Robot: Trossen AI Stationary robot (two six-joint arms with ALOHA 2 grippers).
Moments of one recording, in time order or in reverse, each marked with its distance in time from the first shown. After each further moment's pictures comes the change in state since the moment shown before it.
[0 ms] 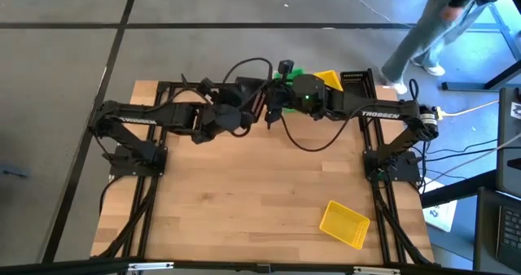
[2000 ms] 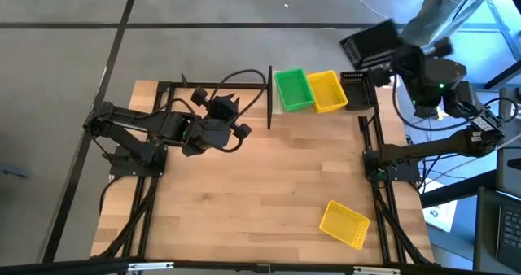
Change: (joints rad) left arm -0.114 -0.035 0.003 0.008 -0.087 -0.049; right arm 0.002 -0.672 0.003 -0.633 0.882 0.299
